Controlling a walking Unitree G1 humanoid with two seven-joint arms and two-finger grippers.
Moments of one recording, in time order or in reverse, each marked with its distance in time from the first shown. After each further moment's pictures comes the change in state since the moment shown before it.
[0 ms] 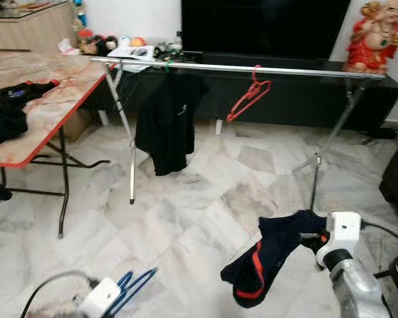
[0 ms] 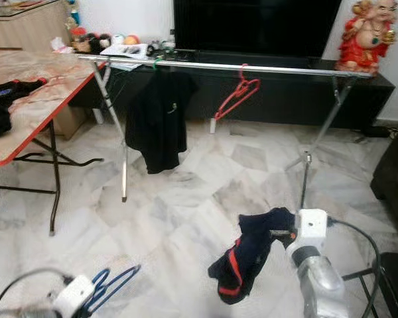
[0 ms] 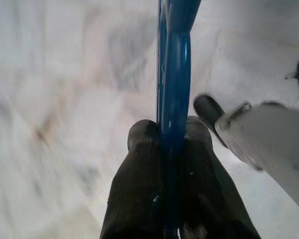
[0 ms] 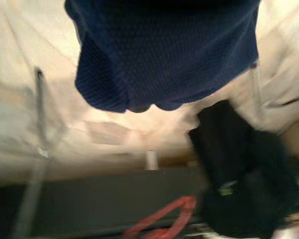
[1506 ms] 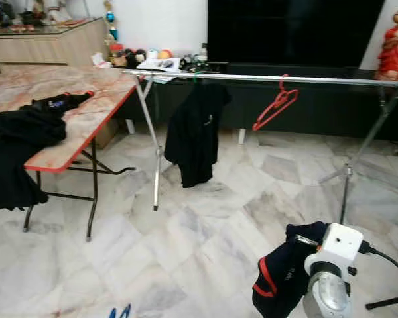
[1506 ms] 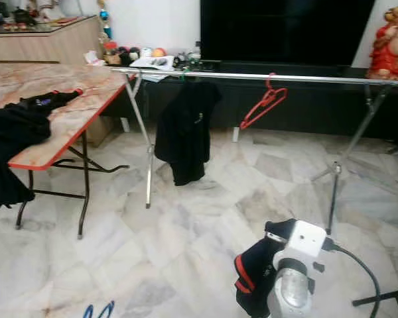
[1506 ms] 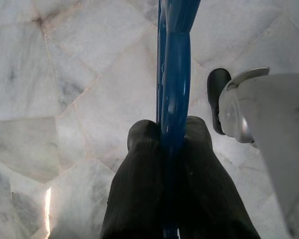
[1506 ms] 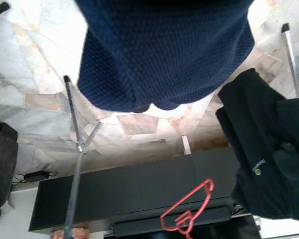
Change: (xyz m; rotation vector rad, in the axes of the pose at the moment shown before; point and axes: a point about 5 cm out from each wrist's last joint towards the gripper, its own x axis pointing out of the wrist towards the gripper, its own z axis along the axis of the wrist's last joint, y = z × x) left arm 0.006 -0.063 -0.037 -0.359 0.145 0.096; right arm -0.025 0.032 0.006 -0.058 -0.059 -0.292
